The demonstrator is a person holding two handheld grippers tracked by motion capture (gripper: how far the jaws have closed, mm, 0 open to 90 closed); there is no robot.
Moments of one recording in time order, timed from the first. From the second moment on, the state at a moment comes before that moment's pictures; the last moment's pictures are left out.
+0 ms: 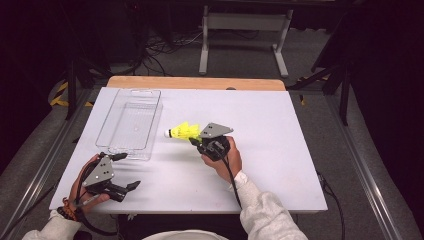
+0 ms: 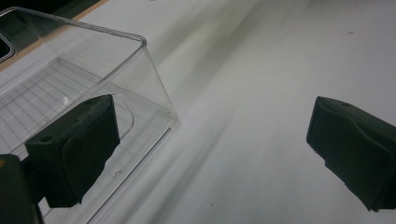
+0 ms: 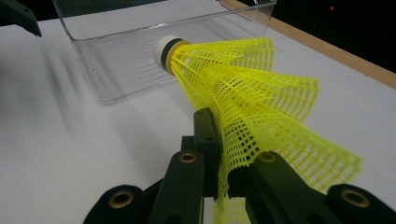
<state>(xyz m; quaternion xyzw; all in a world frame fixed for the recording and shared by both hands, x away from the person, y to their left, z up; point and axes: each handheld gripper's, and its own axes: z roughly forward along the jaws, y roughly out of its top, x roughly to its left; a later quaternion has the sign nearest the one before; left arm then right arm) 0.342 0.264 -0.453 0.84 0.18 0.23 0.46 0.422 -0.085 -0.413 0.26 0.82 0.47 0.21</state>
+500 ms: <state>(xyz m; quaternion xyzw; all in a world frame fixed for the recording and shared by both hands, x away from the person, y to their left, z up) 0.342 0.265 -0.453 0.84 0.18 0.22 0.46 0.426 -0.067 -0.407 0.24 0.82 0.48 0.20</state>
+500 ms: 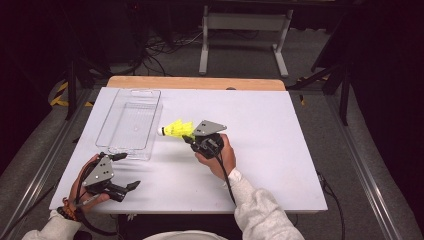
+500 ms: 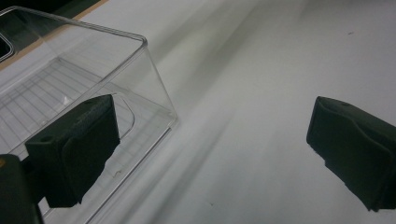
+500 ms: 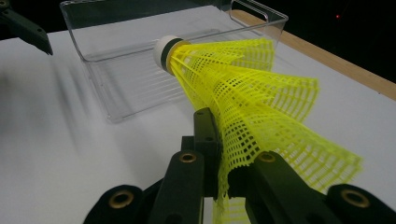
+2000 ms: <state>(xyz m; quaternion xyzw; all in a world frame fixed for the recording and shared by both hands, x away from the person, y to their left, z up) 0.341 0.266 -0.453 0.84 0.18 0.22 0.46 0.439 -0.007 -0.393 0.20 0.83 0.47 0.19</state>
